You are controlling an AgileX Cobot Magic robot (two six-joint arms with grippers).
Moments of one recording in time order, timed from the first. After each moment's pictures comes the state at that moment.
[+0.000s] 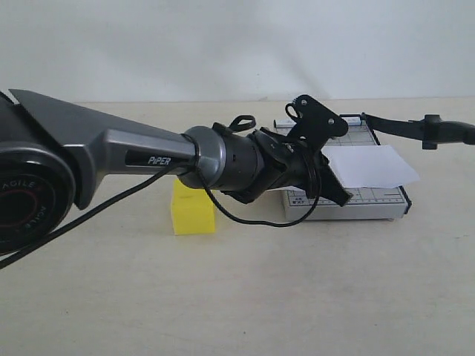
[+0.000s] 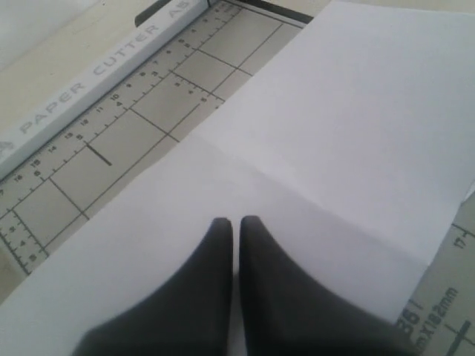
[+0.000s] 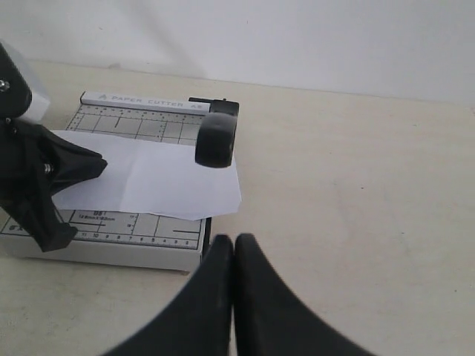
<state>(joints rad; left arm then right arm) -0.66 2.40 -1.67 -1.23 -0.14 2.01 0.07 0.71 -0.26 0.37 0.00 -0.44</state>
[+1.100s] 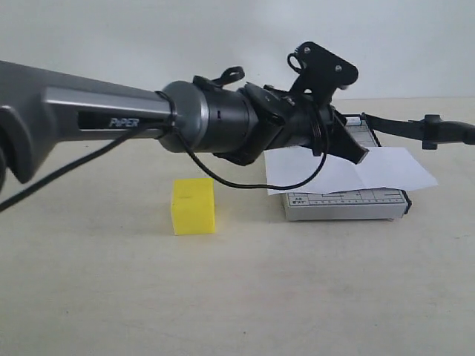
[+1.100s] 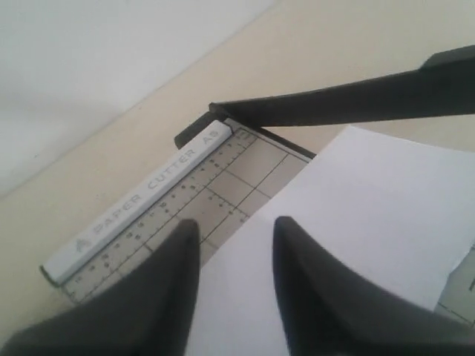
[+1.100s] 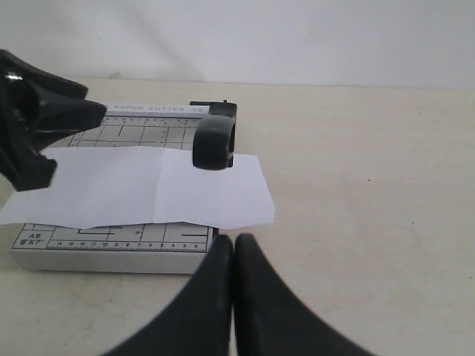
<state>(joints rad) -0.65 2.26 -1.66 -1.29 -0.11 2.03 0.07 0.71 -0.26 0.37 -0.01 -0.37</state>
